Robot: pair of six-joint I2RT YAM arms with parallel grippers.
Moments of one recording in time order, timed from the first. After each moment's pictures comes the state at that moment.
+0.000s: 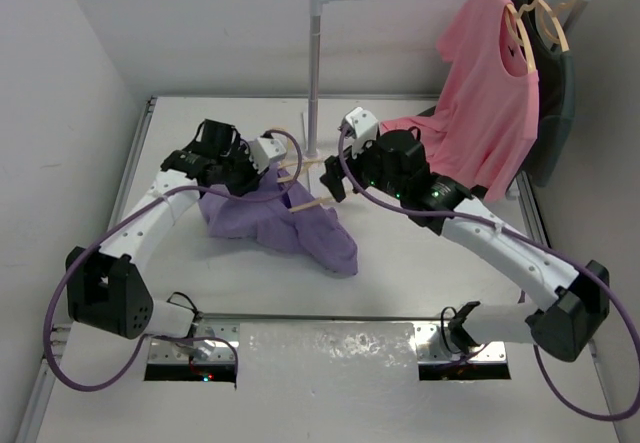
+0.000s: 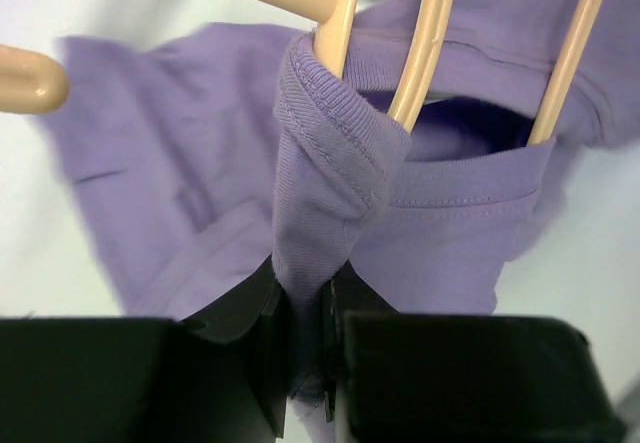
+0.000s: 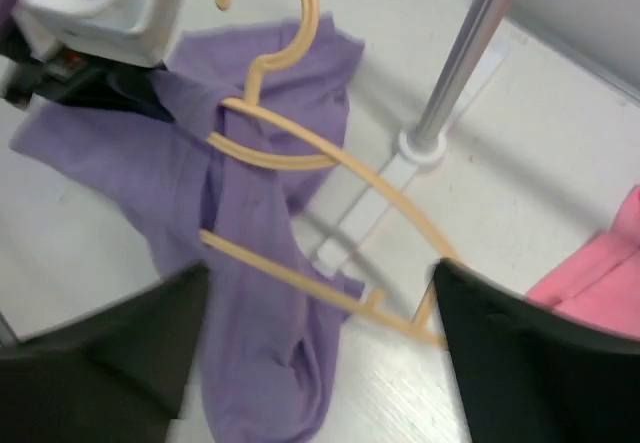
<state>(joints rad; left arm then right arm) -0.26 1.38 1.16 -0.72 0.36 0.68 0.71 1.29 1.11 -0.18 -0.04 -0.02</state>
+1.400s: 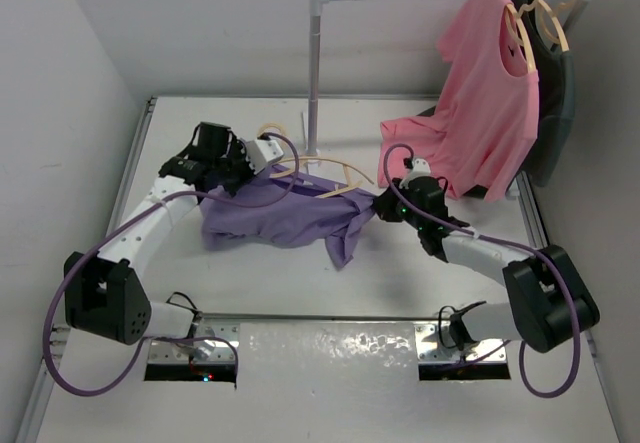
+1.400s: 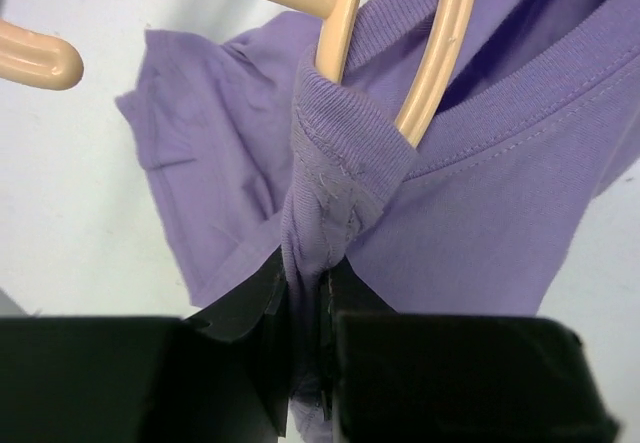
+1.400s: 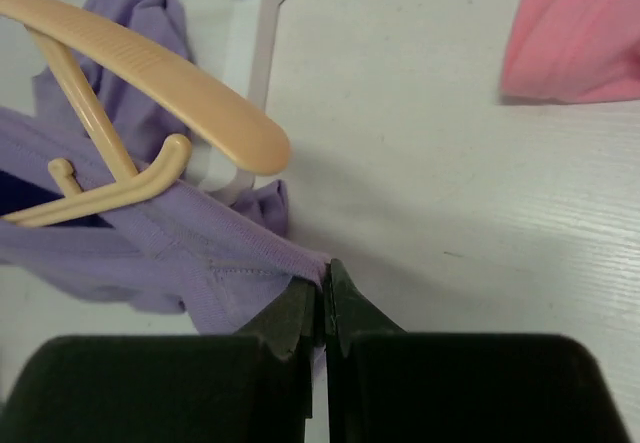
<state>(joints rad) -0.25 1.35 1.11 -0.60 0.23 0.72 0.42 1.36 0.48 0.40 -0.02 0.52</state>
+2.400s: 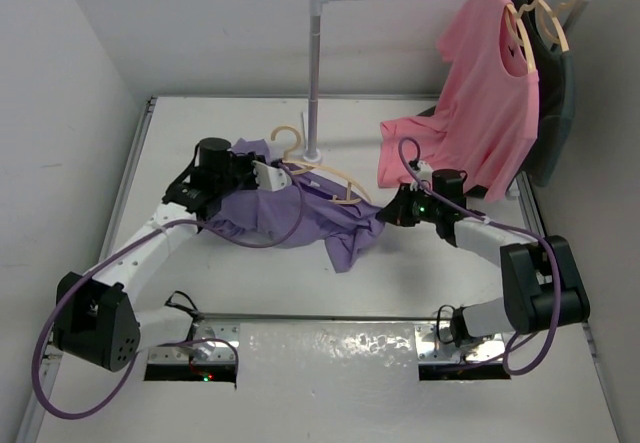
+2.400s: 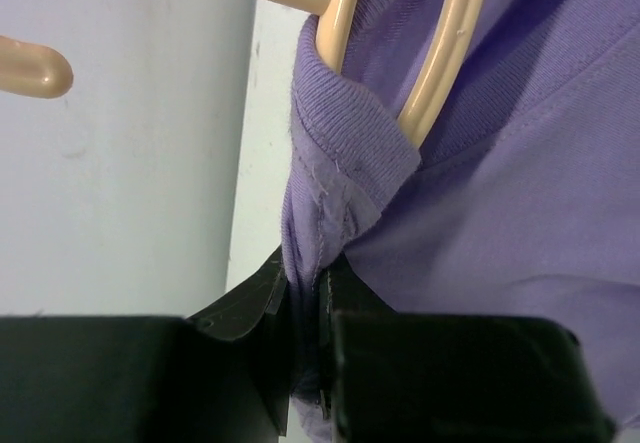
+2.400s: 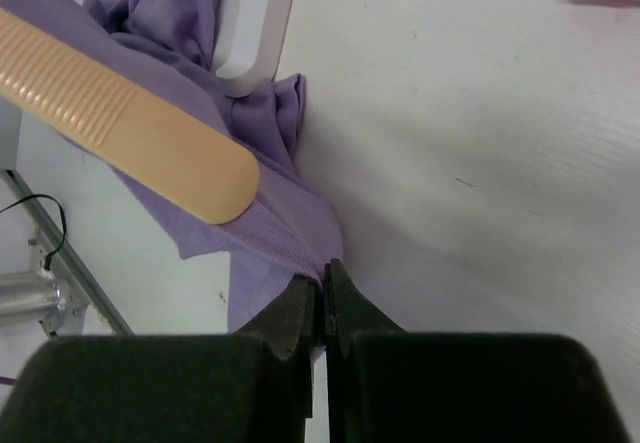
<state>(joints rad) -0.31 1.22 0.88 -0.19 0.14 1.18 0.16 1.41 0.52 0.21 -0.60 0.36</state>
